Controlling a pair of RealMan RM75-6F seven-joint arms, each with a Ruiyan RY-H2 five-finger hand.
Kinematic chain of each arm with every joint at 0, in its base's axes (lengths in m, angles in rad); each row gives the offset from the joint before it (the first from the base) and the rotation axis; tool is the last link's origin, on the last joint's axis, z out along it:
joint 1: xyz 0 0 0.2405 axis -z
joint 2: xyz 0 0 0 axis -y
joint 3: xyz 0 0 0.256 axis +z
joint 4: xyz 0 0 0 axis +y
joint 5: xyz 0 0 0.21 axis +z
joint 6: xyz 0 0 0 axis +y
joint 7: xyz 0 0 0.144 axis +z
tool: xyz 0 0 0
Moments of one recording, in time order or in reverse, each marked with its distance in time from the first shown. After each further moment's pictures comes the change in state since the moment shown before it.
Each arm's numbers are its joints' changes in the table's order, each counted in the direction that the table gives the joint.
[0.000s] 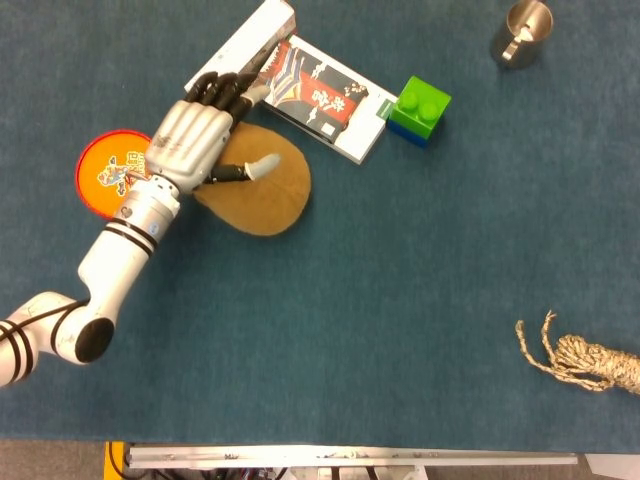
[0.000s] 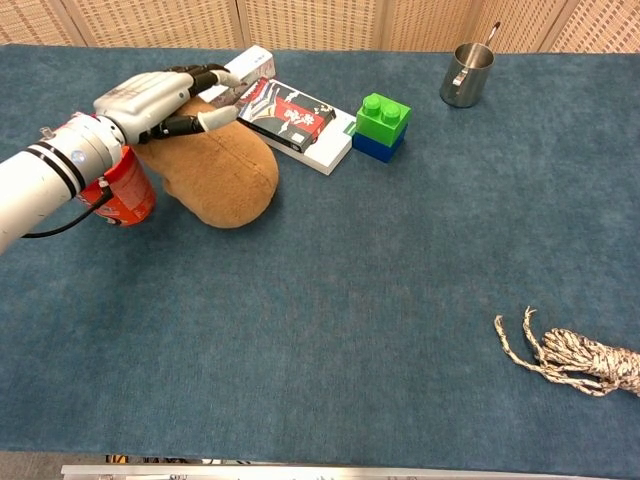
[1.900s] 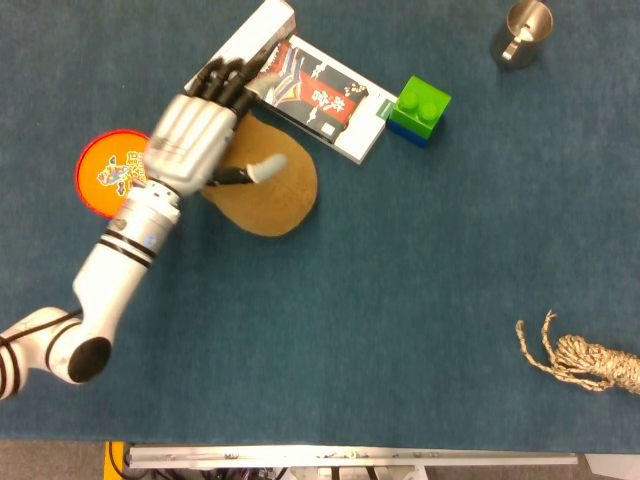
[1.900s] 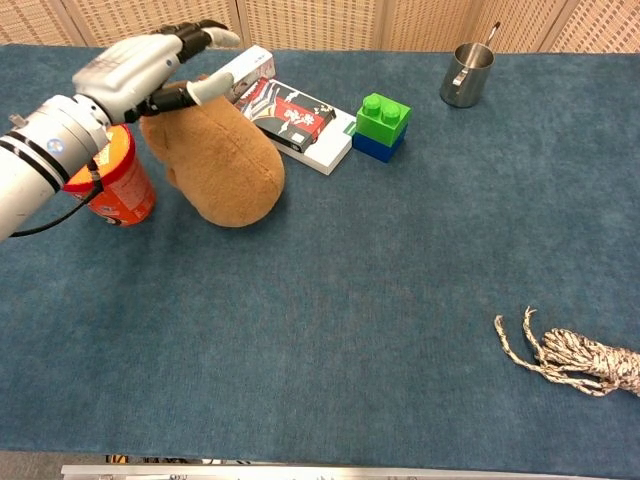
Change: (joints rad) left arm -0.048 -0.071 -0.038 -0.162 0.029 0.170 0.061; right arm -0.002 0.001 -0.003 0.022 -0.005 -0.022 0.028
